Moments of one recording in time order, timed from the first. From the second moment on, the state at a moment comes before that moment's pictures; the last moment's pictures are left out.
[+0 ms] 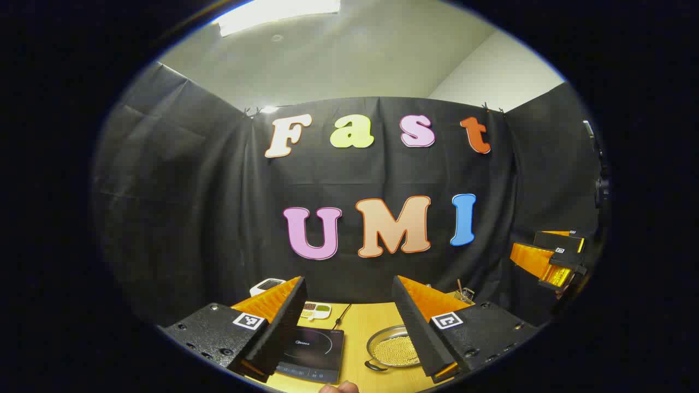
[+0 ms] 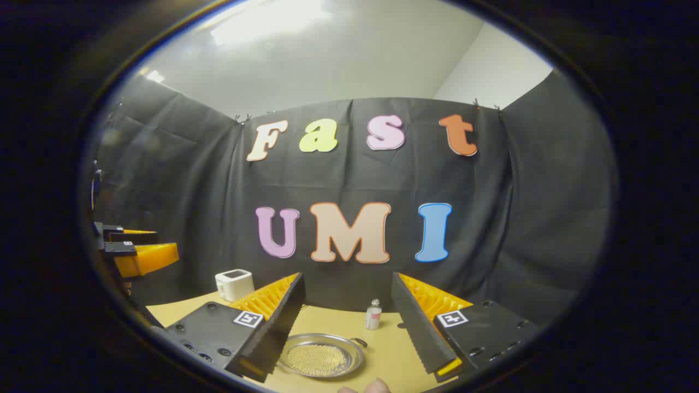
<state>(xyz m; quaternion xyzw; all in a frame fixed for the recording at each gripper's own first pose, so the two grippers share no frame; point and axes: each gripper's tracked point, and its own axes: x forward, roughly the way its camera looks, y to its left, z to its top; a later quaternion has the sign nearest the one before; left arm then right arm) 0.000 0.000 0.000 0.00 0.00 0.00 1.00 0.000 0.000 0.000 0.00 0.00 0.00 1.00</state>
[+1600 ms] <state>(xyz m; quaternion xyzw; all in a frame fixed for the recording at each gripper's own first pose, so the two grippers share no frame) 0.046 0.032 -0.014 0.00 -0.01 -0.02 1.00 0.056 0.049 -0.077 0.05 0.12 0.04 0.99</state>
